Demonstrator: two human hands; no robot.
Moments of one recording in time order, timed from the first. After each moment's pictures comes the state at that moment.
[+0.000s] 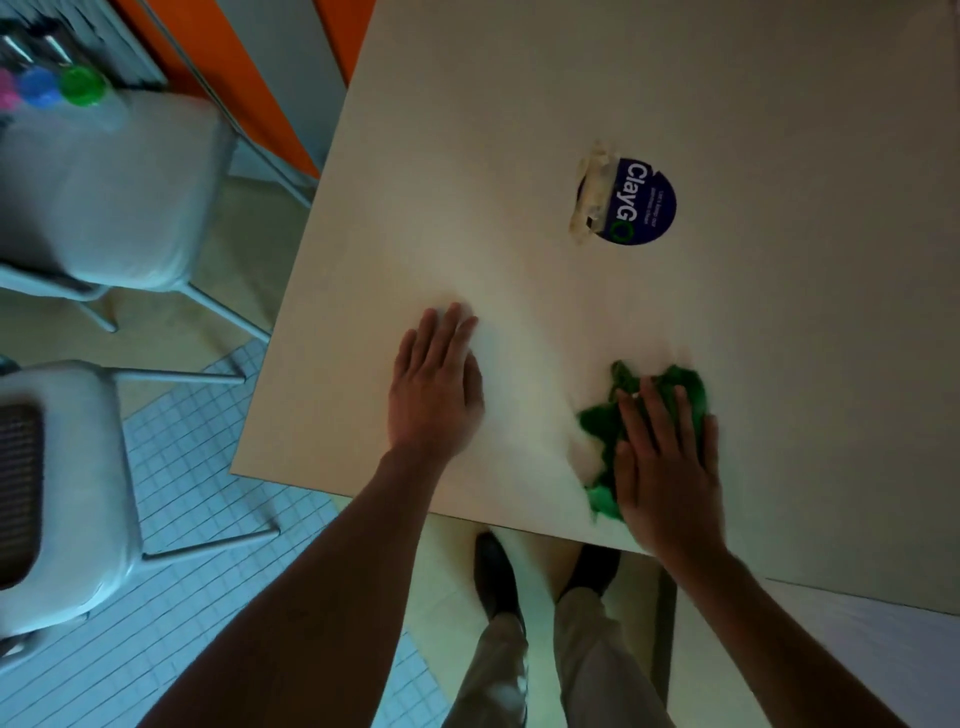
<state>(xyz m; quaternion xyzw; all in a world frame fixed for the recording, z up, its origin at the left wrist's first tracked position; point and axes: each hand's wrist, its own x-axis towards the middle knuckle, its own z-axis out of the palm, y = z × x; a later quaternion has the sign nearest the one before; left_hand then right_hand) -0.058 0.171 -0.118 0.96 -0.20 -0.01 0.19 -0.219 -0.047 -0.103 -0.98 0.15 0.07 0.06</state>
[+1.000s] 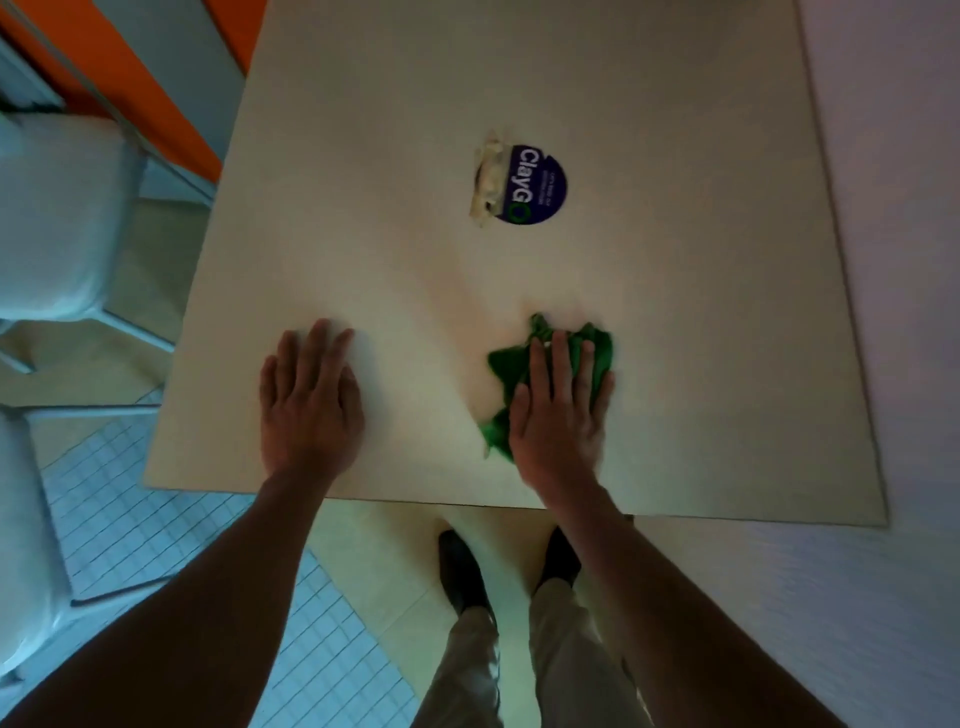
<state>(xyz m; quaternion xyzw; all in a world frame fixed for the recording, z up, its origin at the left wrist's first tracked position) -0.079 0.222 -0.115 0.98 -0.15 -0.03 0.11 -0.193 -0.013 -0.113 -0.96 0.27 0.02 0.10</state>
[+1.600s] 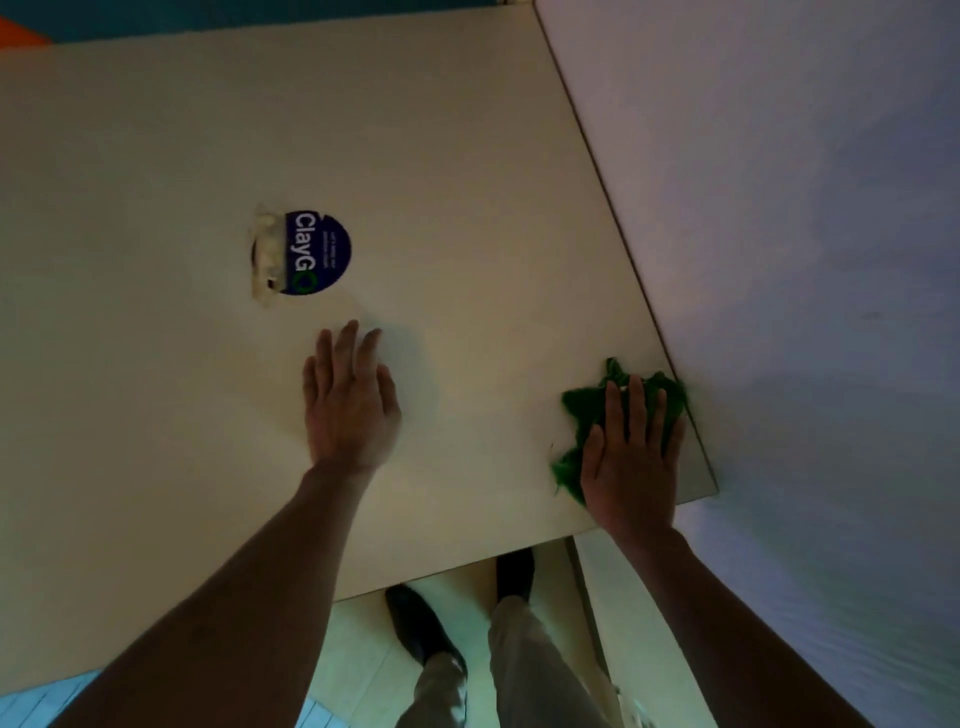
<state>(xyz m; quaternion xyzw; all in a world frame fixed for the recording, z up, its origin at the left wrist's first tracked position) -0.098 -0.032 -0.104 0.95 -0.28 -0.07 0.16 -0.342 -0.216 -0.108 -0.90 0.44 0.04 0.05</state>
